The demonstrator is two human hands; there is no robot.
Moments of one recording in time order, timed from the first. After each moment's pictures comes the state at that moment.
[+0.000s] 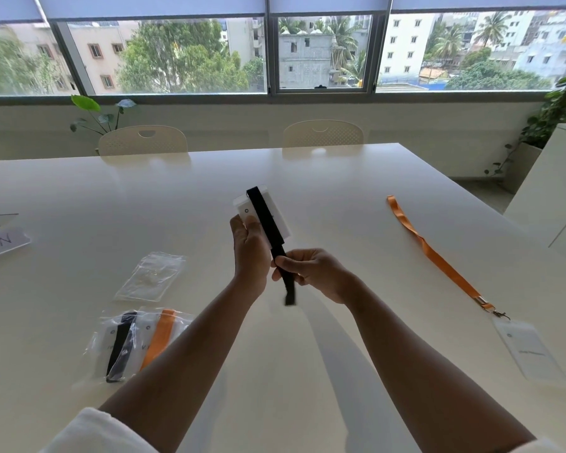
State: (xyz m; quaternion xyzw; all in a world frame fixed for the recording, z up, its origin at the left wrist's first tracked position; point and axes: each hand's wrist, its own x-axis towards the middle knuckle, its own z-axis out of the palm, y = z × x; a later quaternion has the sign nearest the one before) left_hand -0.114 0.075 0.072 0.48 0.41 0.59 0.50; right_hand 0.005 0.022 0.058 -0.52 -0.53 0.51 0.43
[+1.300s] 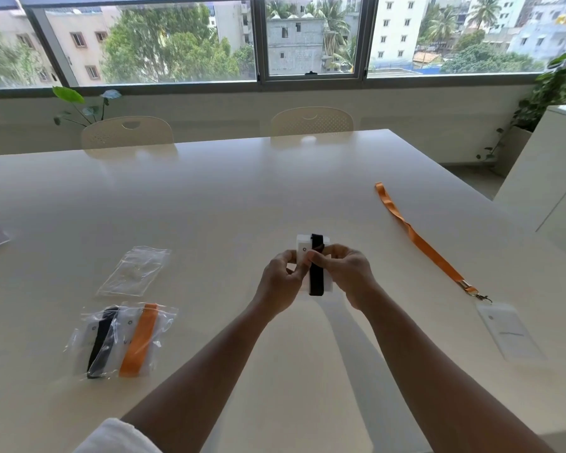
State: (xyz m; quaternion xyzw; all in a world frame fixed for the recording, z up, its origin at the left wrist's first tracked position) left_hand -0.081 0.042 0.005 0.70 0.44 0.34 0.45; right_hand 0.054 -0.013 0.030 -0.63 -0.33 0.41 0.57
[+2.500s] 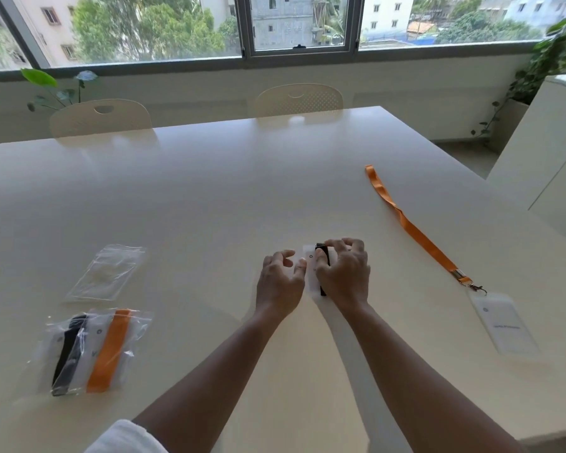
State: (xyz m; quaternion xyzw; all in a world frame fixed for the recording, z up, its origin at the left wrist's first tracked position) left_hand -0.041 0.041 -0.028 0.71 0.53 0.31 0.35; right_hand 0.078 -0.002 -0.020 -0.81 -0.41 0.06 0.41
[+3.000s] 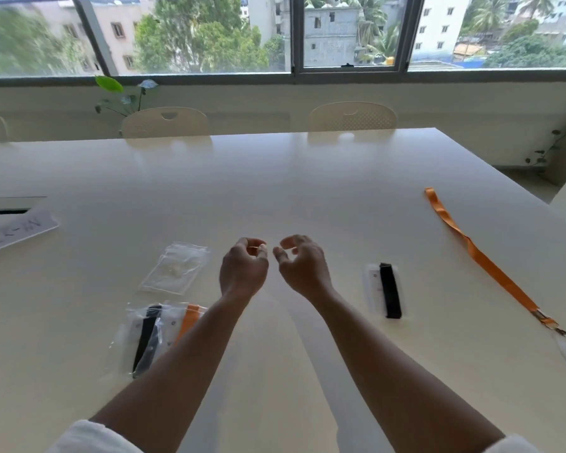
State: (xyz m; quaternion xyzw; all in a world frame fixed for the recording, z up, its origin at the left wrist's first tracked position) left_hand -0.181 0.110 0.021 0.63 0.62 0.38 0.28; right_hand -0.063 0.080 0.023 -0.69 -0.56 0.19 0.41
